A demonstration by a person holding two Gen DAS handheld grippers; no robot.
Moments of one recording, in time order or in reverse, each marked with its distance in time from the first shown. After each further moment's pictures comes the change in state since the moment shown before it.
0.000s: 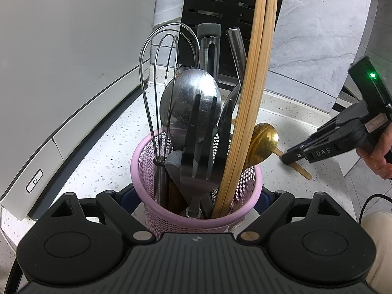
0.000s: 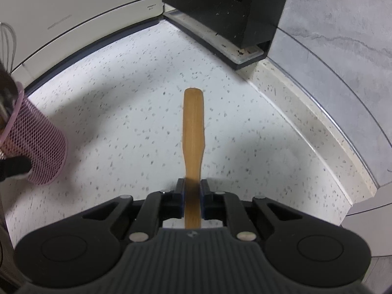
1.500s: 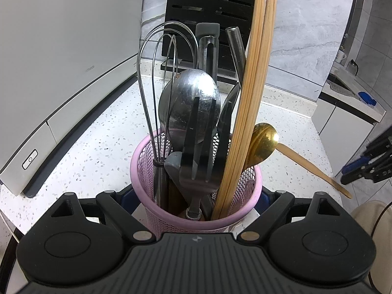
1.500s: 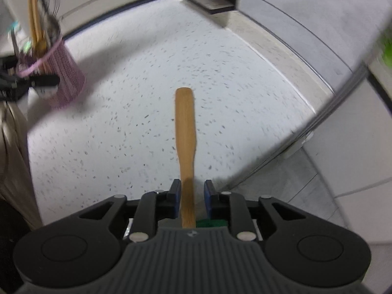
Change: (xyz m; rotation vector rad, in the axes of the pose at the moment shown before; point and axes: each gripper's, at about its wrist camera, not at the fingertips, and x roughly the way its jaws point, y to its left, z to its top) left arm -0.006 -0.015 -0.008 0.013 0.014 -0.003; right arm -0.075 -0.049 -0.119 0.008 0.044 0.083
